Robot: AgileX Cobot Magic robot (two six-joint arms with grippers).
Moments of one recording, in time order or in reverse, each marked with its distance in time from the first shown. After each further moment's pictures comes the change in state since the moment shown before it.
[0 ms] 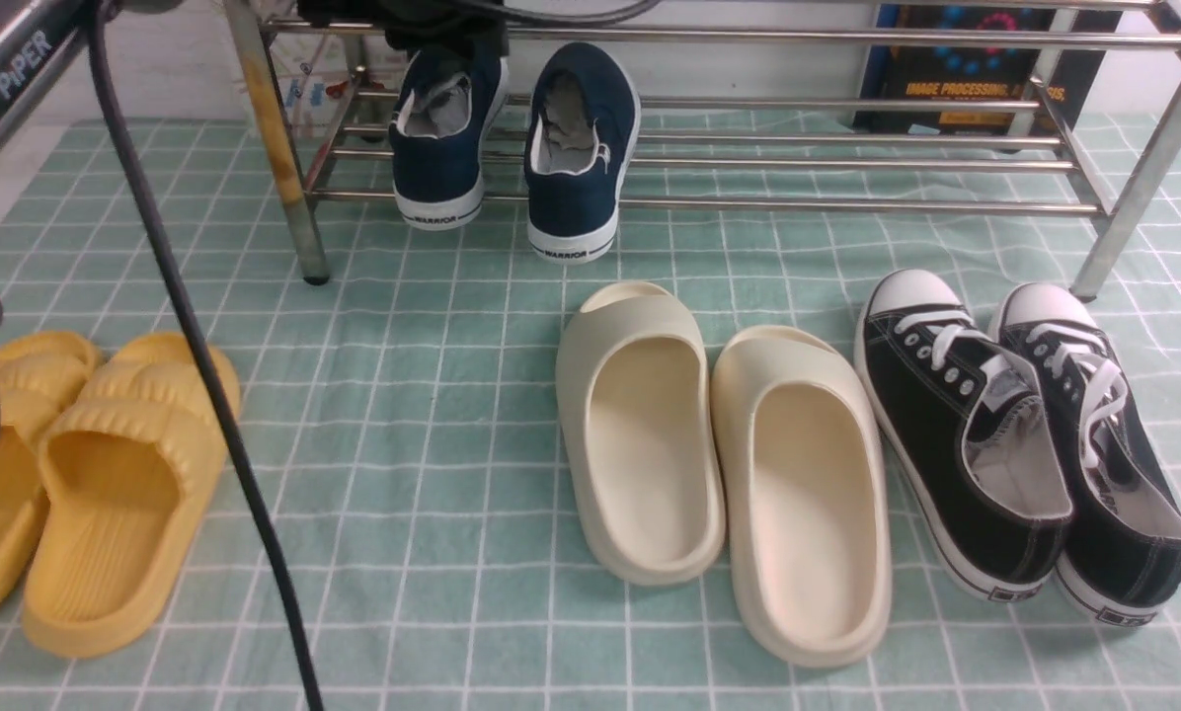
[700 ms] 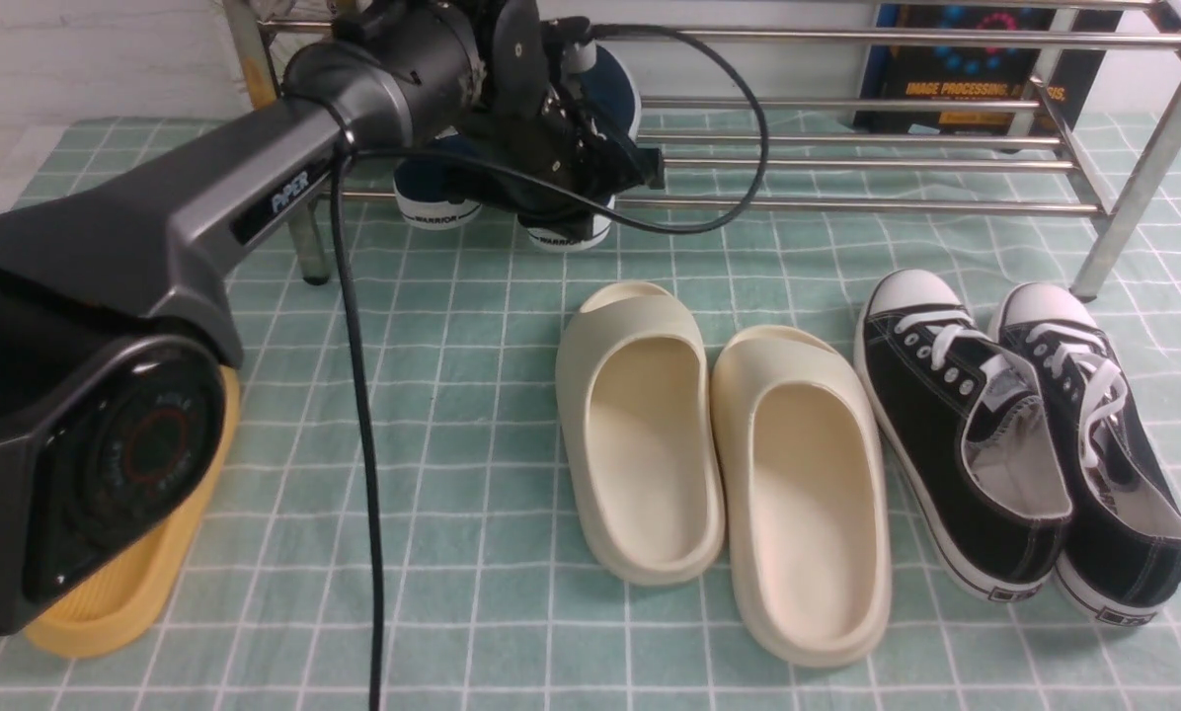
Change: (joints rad) right arm 0.000 0.000 0.000 0.000 0.000 0.000; left arm -0.072 0.235 0.069 -0.014 -0.240 -0.029
